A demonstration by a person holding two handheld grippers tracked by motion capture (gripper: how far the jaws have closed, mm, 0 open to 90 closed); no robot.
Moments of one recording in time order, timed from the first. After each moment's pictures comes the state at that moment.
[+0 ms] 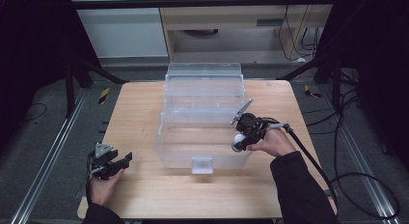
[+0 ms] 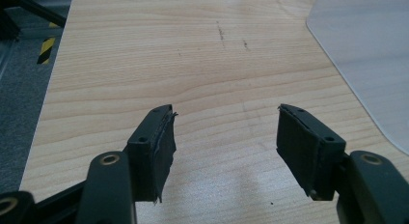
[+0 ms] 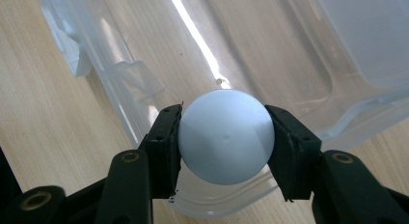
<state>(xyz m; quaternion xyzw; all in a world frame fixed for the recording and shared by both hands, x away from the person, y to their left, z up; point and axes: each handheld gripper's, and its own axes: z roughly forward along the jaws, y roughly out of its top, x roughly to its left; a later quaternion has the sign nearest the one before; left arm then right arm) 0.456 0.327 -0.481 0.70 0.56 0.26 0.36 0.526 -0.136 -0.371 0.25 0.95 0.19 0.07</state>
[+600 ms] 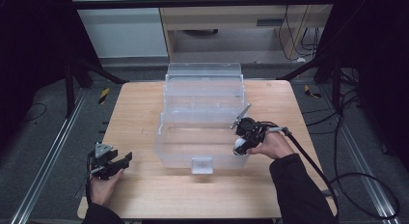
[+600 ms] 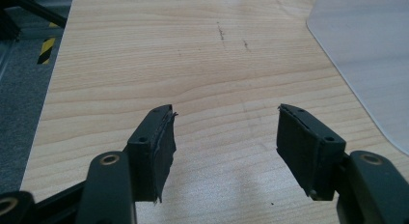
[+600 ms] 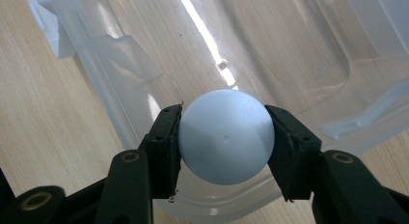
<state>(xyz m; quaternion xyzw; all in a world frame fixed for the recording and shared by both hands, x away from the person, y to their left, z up) 0.456 0.328 -0.481 0.70 0.56 0.26 0.36 0.527 -0.137 -0.389 0.25 0.95 0.17 0.06</state>
